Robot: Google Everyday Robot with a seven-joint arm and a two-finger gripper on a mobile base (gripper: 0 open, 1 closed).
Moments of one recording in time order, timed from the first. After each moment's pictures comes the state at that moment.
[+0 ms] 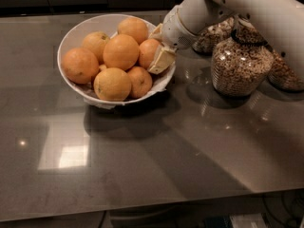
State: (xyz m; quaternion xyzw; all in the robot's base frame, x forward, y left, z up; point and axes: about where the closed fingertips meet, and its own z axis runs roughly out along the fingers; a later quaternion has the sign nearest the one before) arm 0.642 -0.016 0.905 -0.70 0.62 0.09 0.33
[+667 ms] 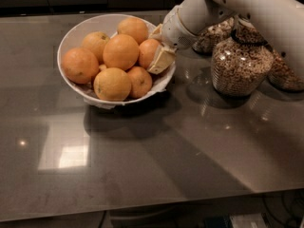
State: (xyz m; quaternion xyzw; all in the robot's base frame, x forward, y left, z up) arm 0.642 -0.014 0.906 -0.70 0.62 0.10 0.33
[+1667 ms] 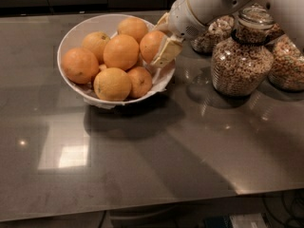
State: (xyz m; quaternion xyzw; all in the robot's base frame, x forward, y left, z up) arm 0.634 -0.028 0.943 -0.69 0.62 0.09 0.37
